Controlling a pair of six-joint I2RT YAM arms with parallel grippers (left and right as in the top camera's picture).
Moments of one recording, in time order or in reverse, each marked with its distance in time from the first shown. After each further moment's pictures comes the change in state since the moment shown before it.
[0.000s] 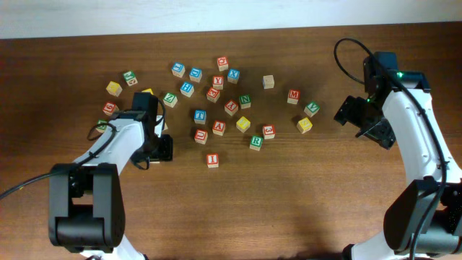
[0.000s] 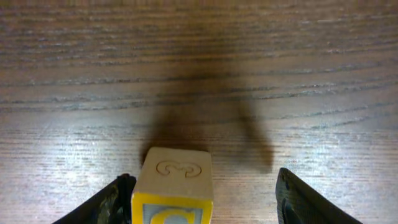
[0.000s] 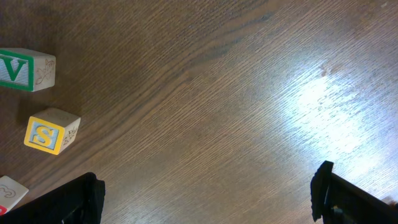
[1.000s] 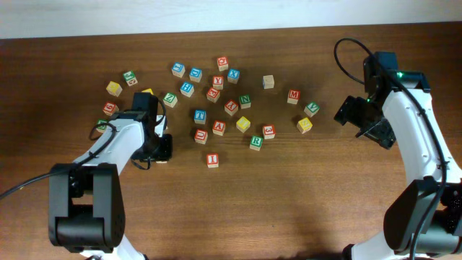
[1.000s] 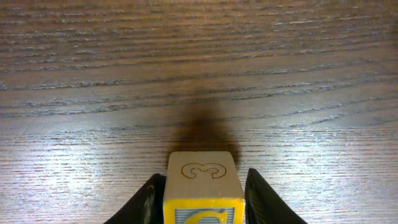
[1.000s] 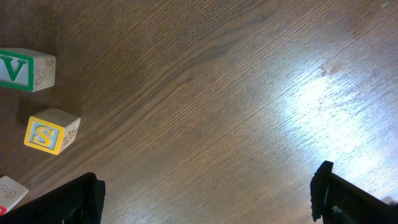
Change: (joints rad) left arm 0.000 0.000 0.000 0.004 0.049 0.003; right arm 0.000 0.000 0.000 0.000 0.000 0.000
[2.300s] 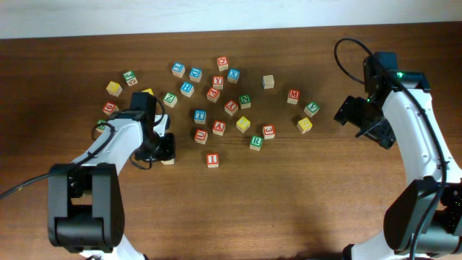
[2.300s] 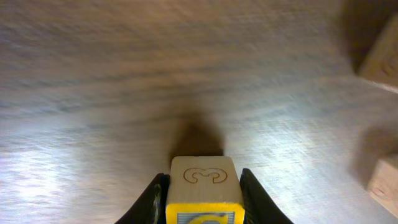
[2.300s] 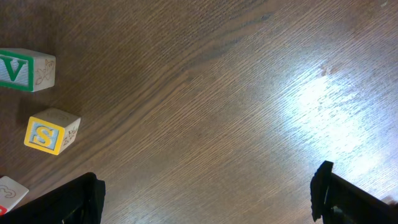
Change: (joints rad) left arm 0.006 0.000 0.003 -0.011 0.127 0.000; right arm 0.000 0.000 0.000 0.000 0.000 0.002
